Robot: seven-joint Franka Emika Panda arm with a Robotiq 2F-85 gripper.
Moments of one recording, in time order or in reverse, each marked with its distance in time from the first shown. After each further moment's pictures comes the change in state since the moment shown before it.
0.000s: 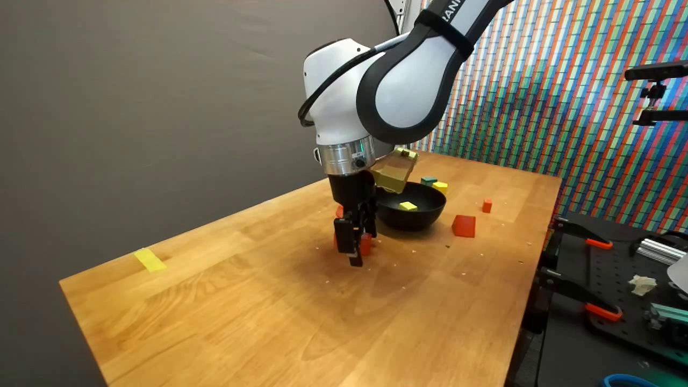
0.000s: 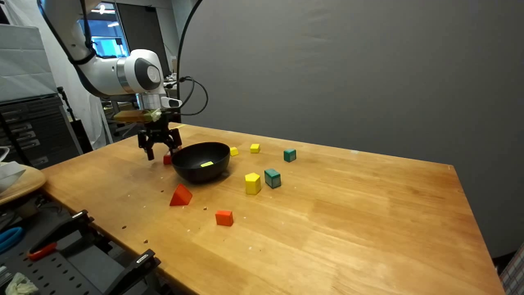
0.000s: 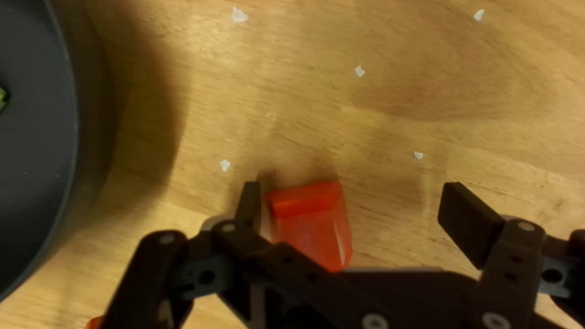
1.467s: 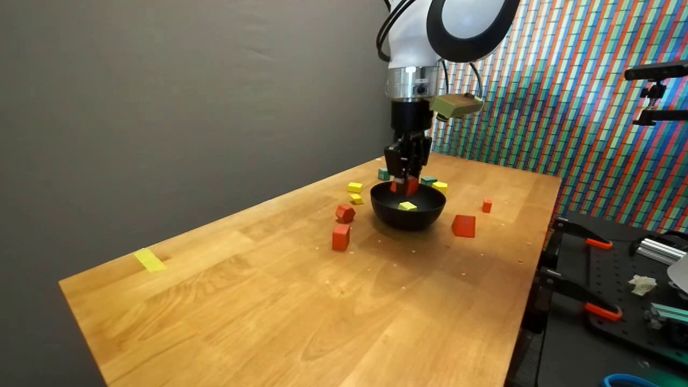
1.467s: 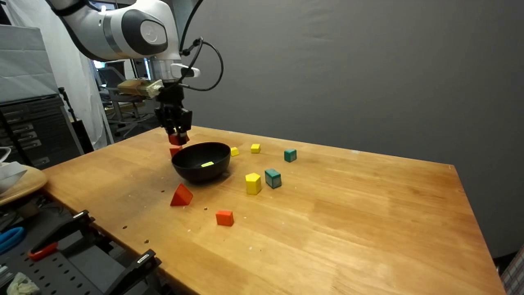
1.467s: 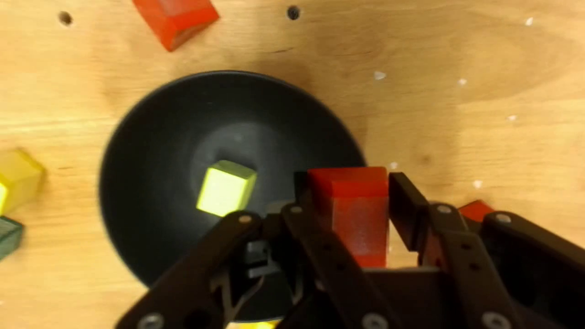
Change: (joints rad) arm -0.169 -0.416 -0.065 -0.372 0.166 0.107 0.011
